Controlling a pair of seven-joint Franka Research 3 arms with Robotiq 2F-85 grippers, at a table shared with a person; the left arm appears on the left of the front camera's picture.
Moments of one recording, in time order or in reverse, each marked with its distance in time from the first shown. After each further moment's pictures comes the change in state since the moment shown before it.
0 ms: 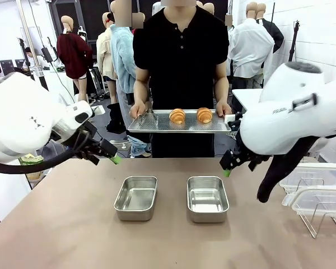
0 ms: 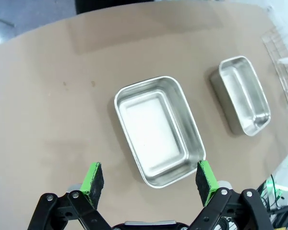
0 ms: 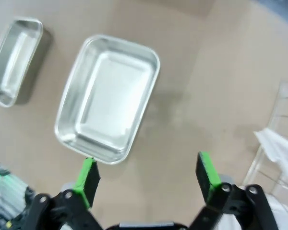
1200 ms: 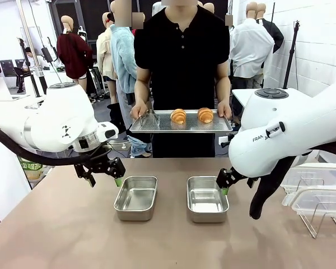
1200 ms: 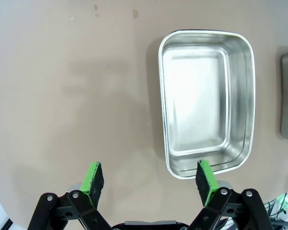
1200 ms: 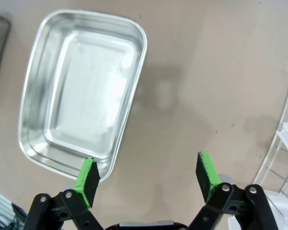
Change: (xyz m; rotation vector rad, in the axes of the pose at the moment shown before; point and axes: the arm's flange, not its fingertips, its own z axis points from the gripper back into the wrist) left arm -0.001 -0.011 -0.065 0.254 0.325 0.203; right arm -0.005 0.005 -0.061 -0.082 0.106 -0.025
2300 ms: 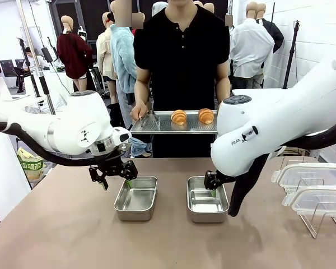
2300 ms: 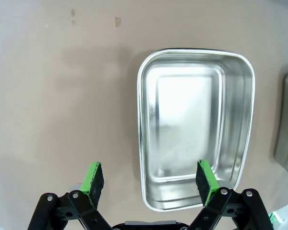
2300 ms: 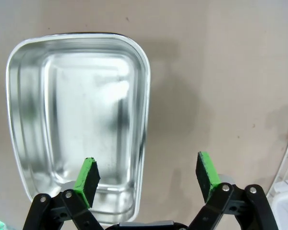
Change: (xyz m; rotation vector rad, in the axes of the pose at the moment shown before) left arm 0.029 -0.024 -0.039 -0.011 0.035 0.063; right arm 0.040 0.028 -0.045 -0.075 0.116 -0.192
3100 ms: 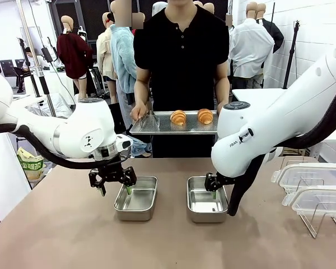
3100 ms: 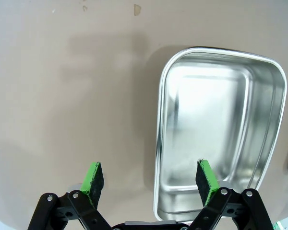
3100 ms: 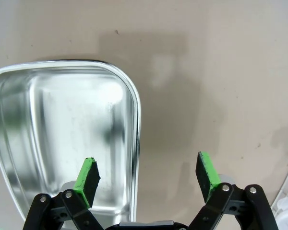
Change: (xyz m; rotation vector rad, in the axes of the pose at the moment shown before) left arm 0.004 0.005 -0.025 0.059 0.048 0.042; right arm 0.016 -0.008 -0.027 0.009 0.020 -0.022
